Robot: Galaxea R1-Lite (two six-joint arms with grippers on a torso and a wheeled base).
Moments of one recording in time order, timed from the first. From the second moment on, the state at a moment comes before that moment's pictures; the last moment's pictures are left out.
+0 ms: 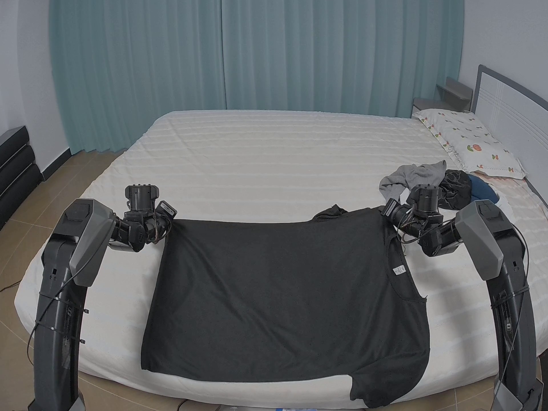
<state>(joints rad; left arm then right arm) -0.01 2.70 -1.84 -0.40 0.01 -0.92 0.06 2.73 -1.78 -0.68 0.17 0.63</state>
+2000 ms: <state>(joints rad) 0.02 2.55 -1.62 -0.42 -0.04 -0.96 0.04 2.56 -1.30 -0.83 0.13 0.62</state>
